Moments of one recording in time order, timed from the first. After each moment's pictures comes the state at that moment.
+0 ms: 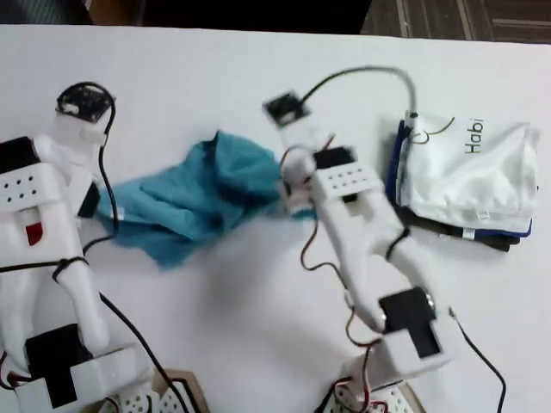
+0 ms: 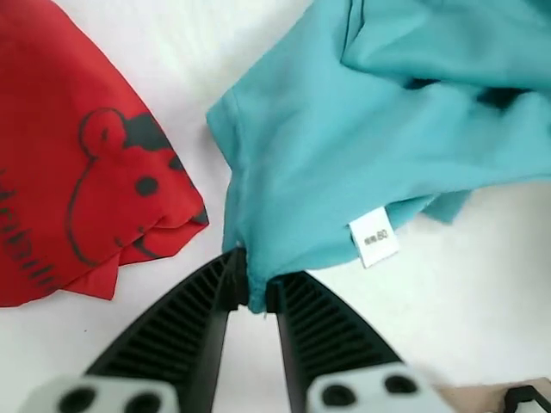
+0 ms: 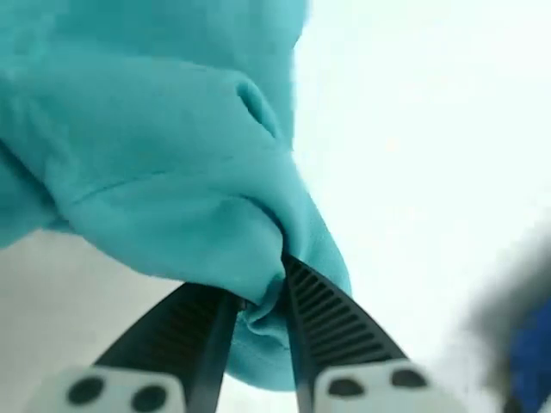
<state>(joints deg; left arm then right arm) -28.1 -11.3 11.3 87.3 -36.0 -19.9 2.4 14.0 61.3 14.6</state>
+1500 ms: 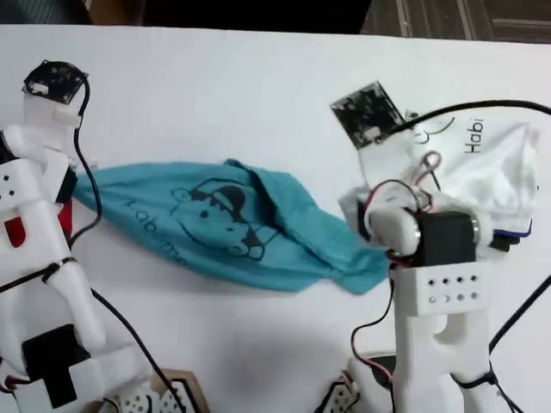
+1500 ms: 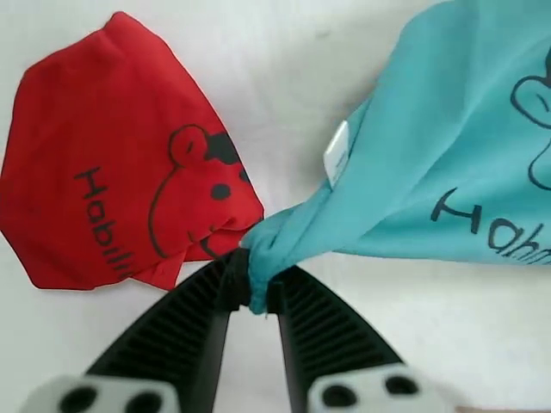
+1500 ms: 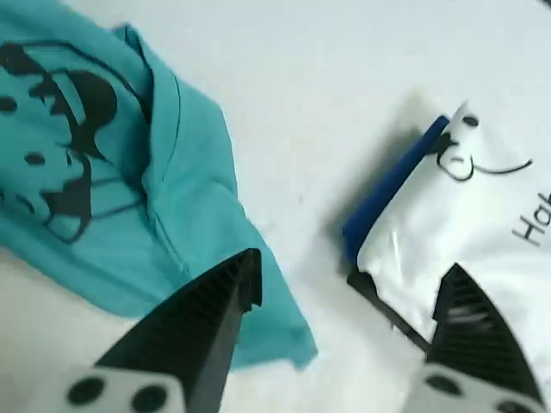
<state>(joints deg) -31.2 -11.1 -1.3 92.2 -36.0 -11.4 -38.4 15.1 84.0 22.4</state>
